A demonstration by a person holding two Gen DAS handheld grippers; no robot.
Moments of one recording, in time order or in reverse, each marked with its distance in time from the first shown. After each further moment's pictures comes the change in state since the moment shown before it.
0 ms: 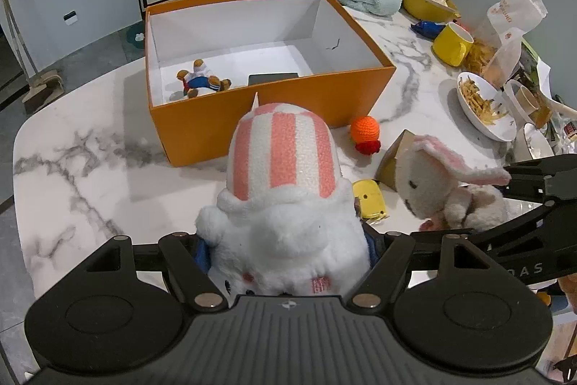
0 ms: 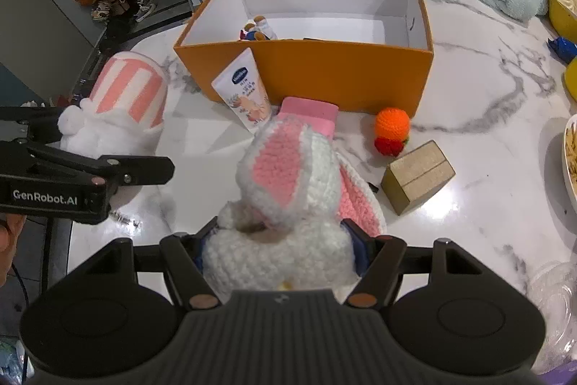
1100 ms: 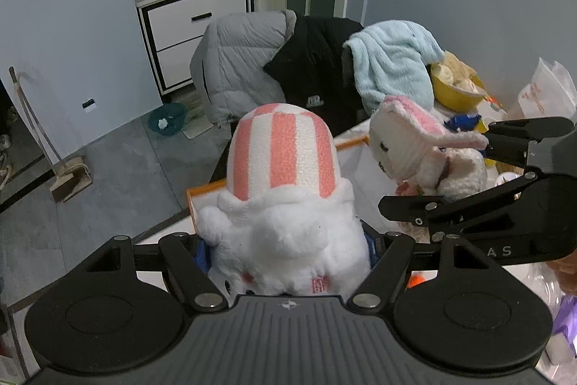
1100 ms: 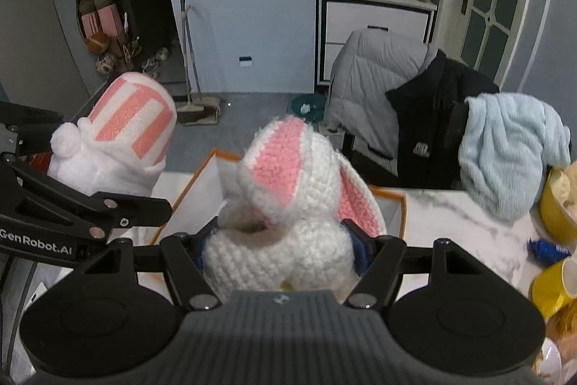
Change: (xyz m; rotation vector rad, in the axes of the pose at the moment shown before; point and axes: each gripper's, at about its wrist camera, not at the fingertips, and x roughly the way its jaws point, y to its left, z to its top) left arm -0.025 0.036 0.179 0.111 -0.187 0.090; right arm -0.020 0.008 0.208 -0.263 -0.289 -0.040
